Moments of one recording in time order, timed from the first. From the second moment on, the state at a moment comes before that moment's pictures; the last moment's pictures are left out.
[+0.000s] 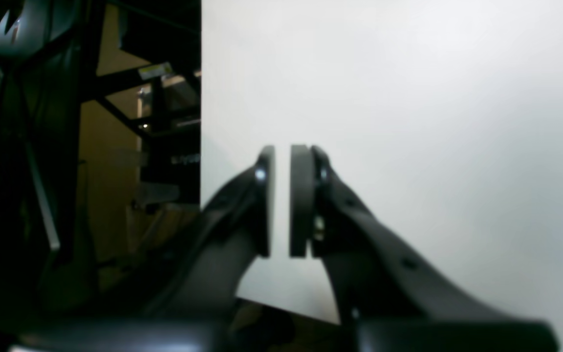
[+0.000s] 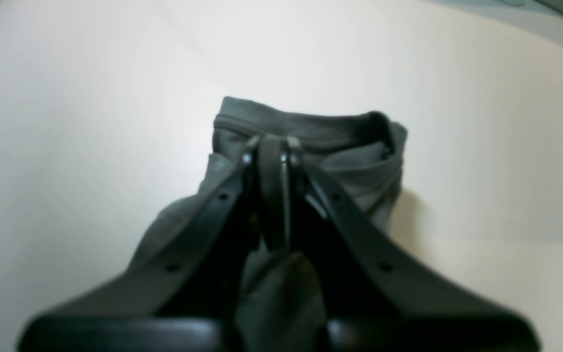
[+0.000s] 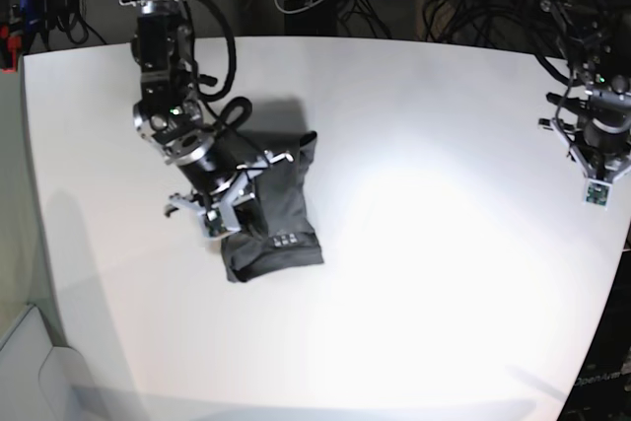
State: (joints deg) left arm 6.2 -8.5 -34.4 111.3 14.2 -36.0 47.1; right arm -2.1 -0.4 -0.4 89.0 -0.9 25.6 -14.7
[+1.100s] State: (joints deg) left arm 8.9 -8.4 -34.3 111.6 13.9 -36.0 47.0; right arm -8.7 -1.7 -0.4 88.7 -1.2 25.3 0.0
